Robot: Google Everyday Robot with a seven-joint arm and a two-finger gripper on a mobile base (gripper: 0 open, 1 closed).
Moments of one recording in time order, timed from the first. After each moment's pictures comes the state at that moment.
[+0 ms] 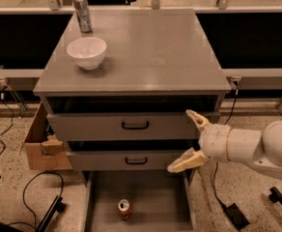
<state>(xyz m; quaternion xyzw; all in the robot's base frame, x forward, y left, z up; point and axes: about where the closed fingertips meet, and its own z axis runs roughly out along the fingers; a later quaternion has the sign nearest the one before) 0.501 -0.115 0.737 -0.52 0.67 0.19 0.50</state>
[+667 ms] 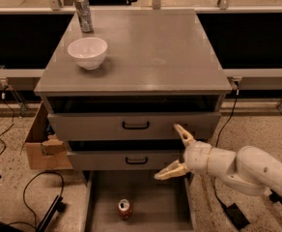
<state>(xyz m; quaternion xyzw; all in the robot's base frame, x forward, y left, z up) 0.525 -0.087 0.650 -0.49 0.63 0.22 0.55</state>
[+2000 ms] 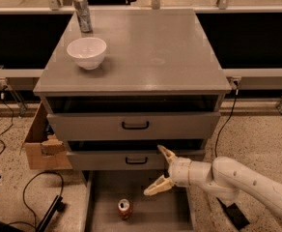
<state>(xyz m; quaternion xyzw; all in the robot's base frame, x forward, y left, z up) 0.521 -0.050 0.534 -0.48 0.65 0.31 0.50</state>
